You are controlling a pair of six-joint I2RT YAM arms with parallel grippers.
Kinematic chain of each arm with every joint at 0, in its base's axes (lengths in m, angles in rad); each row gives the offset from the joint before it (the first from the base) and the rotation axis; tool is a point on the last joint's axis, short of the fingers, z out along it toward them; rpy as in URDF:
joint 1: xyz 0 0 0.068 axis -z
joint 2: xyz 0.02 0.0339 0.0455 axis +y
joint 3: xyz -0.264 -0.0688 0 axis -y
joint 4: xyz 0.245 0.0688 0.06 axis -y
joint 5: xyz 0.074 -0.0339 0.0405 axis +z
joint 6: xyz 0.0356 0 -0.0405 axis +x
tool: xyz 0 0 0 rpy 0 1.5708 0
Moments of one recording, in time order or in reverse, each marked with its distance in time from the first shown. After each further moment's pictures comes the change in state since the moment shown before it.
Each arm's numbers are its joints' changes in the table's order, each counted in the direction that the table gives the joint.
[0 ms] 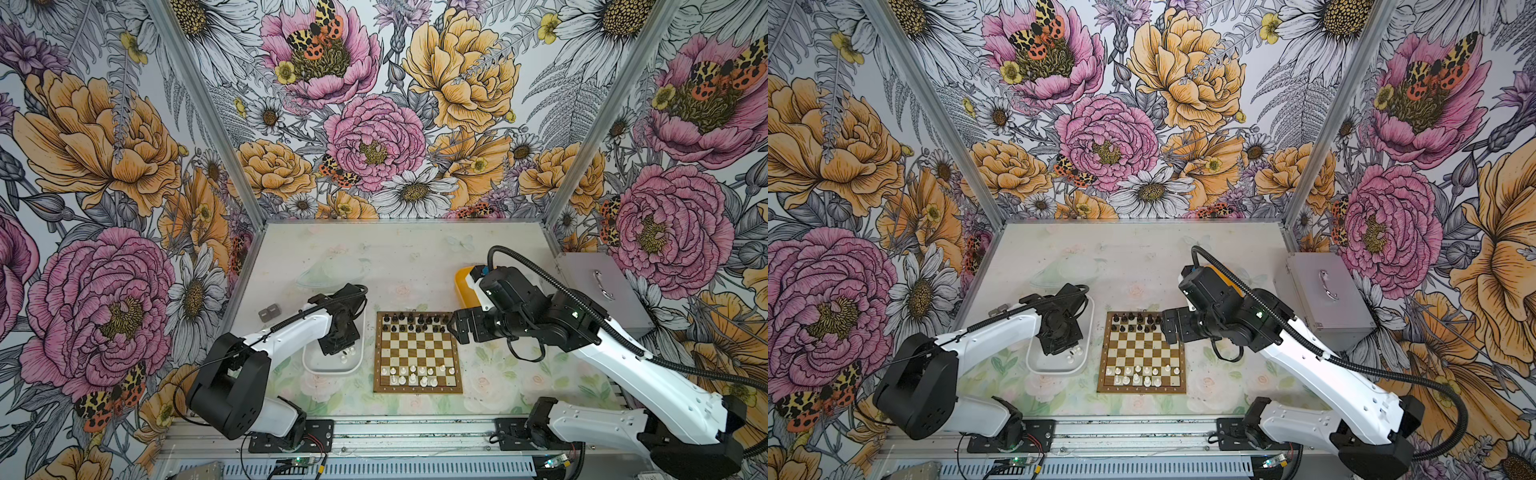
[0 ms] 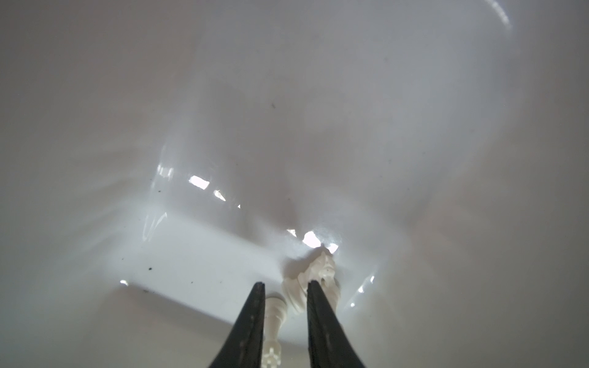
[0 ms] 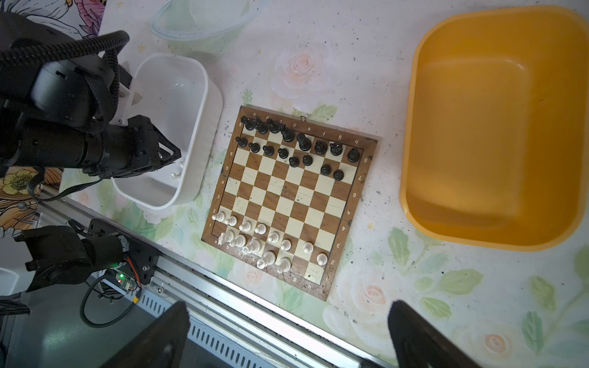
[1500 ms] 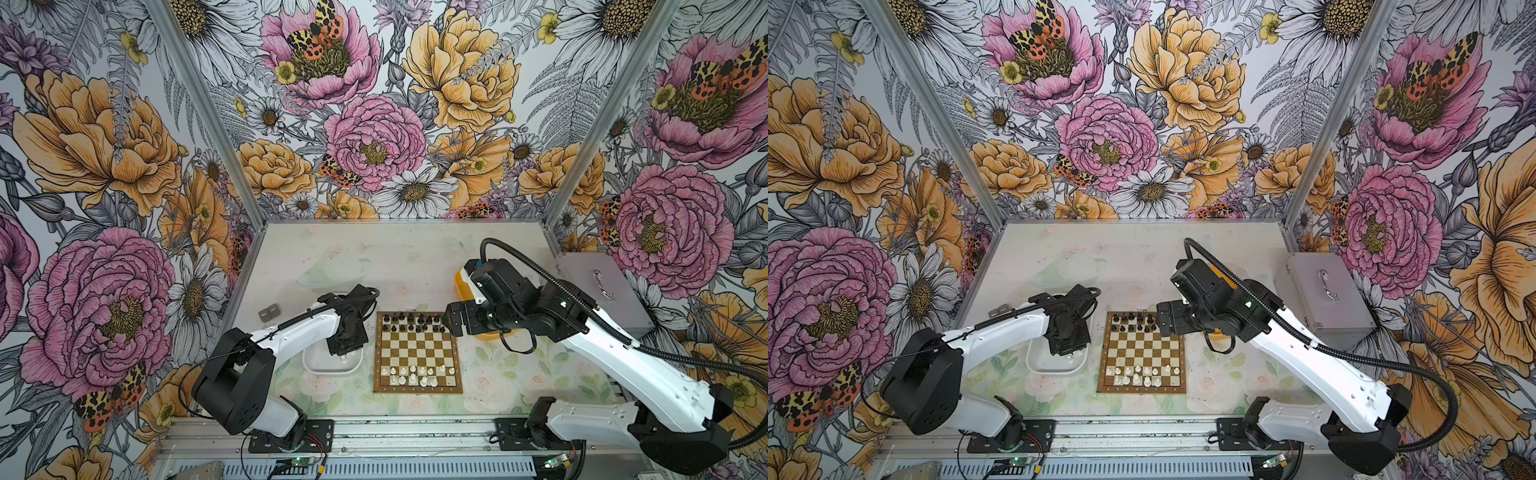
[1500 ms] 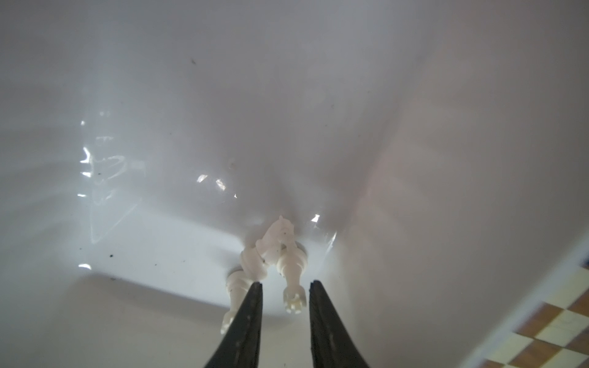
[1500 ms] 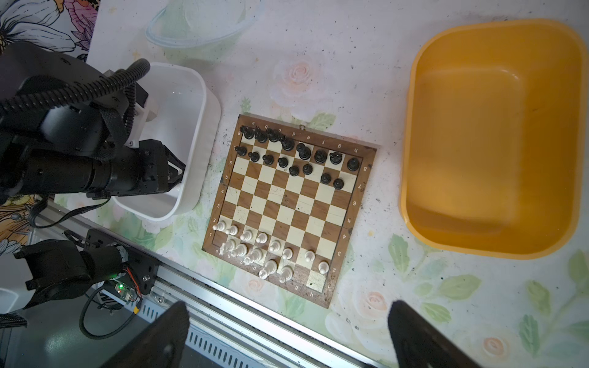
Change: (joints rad) left arm 0.082 0.039 0.040 -0.022 -0.045 0.048; right arm 0.006 0.066 0.069 -0.010 -0.018 0.013
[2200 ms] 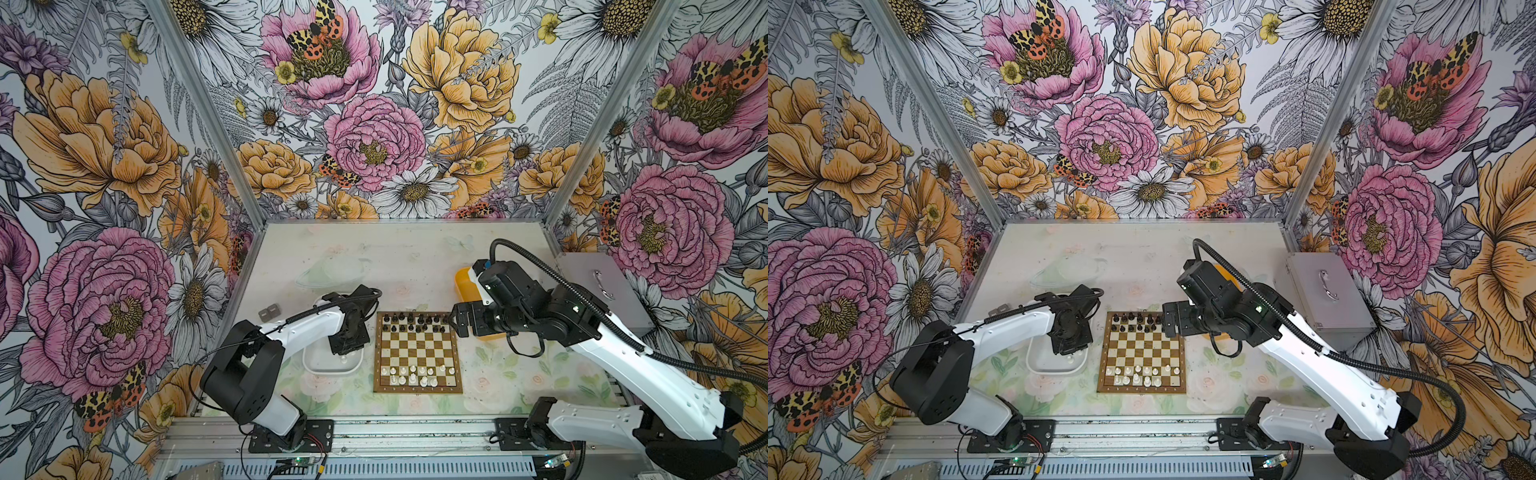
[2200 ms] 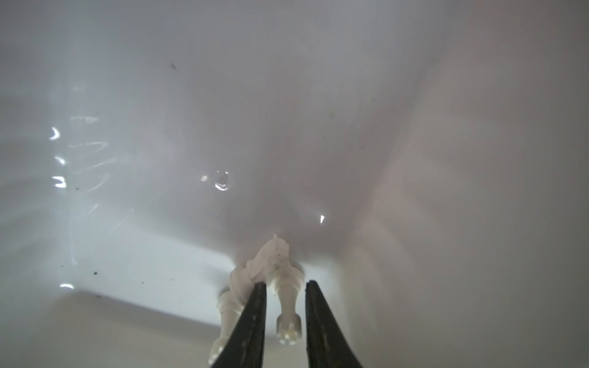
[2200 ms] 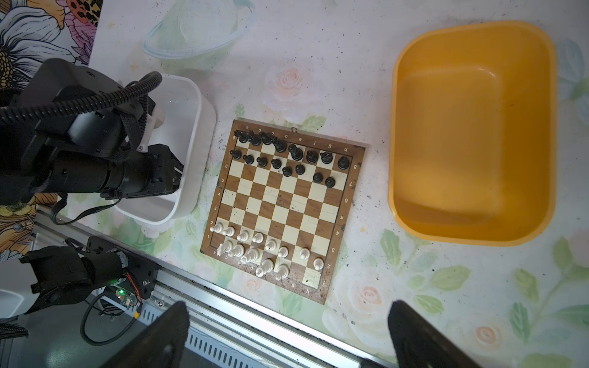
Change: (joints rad) left arm 0.000 0.057 0.010 0.027 0.000 0.005; right arm -0.003 -0.038 0.000 -0.027 -0.029 0.026
